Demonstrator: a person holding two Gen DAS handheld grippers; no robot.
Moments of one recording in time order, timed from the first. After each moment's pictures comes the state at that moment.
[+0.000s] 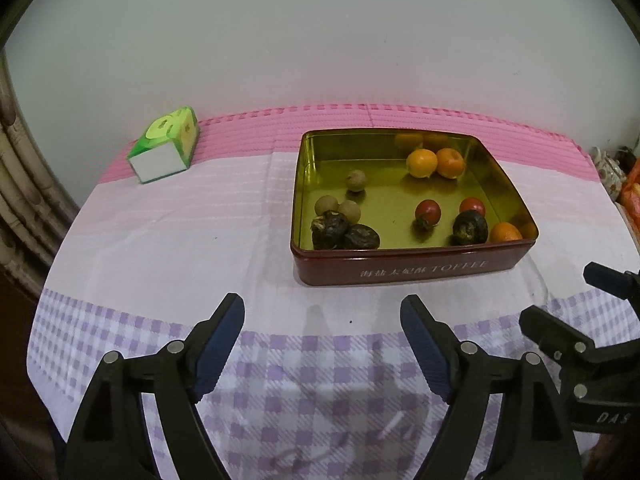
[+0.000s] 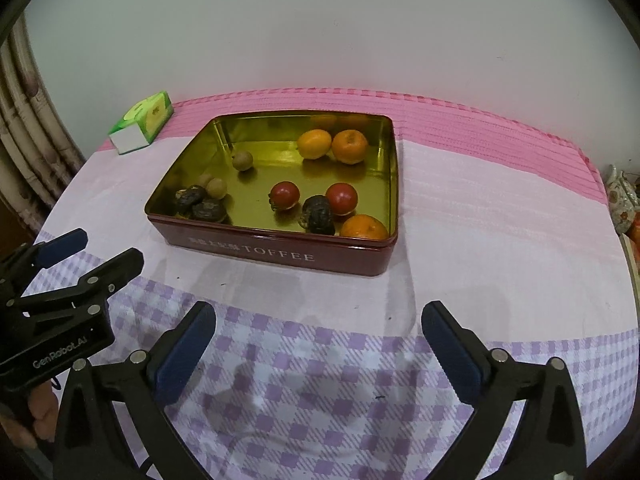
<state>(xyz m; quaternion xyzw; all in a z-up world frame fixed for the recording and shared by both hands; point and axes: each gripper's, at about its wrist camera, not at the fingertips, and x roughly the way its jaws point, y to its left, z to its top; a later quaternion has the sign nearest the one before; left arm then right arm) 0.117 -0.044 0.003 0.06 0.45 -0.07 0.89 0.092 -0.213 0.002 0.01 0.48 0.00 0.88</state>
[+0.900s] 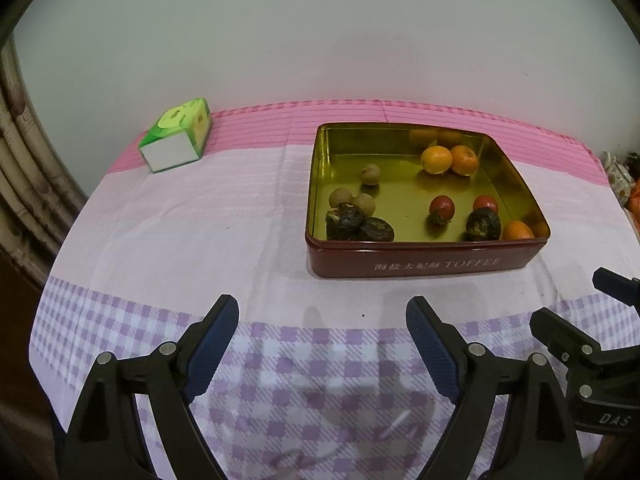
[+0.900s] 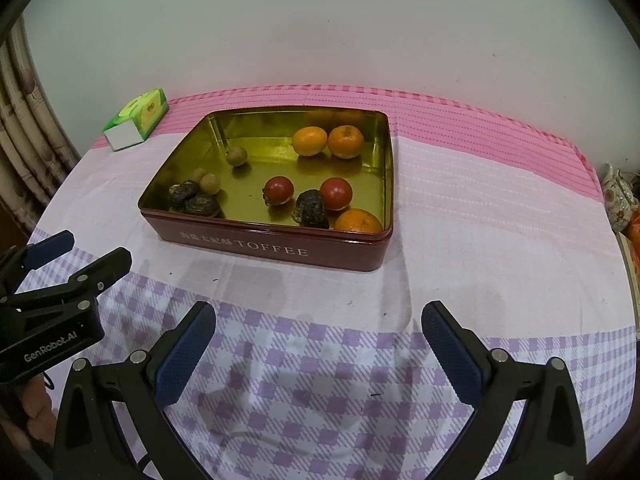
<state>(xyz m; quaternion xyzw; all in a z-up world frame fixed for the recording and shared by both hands) 0.115 -0.036 -0.002 0.05 0.45 -0.05 0.89 0.090 -0.211 -0.004 0.00 0.48 0.00 0.88</state>
